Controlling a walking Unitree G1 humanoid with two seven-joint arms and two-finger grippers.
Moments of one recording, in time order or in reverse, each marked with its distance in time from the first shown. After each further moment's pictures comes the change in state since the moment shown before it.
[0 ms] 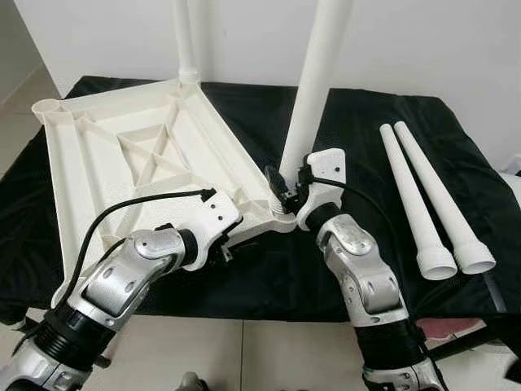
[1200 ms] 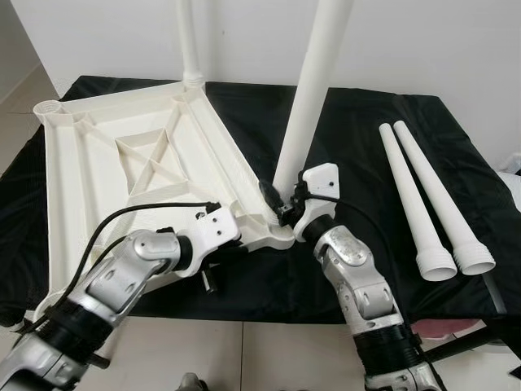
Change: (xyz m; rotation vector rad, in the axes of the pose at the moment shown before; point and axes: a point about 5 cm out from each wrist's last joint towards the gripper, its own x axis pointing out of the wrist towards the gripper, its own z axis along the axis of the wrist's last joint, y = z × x) left arm -0.013 0.005 -0.020 0.131 0.054 -0.174; right arm -0.007 0.017 -0.031 0.035 0.053 0.135
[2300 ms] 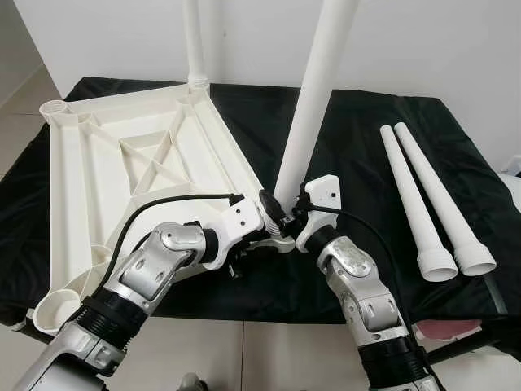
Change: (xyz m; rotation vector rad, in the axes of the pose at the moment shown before) left arm 0.039 0.003 0.026 -0.058 -0.122 -0.019; right arm -0.006 -0.002 0.001 0.001 -0.007 -0.008
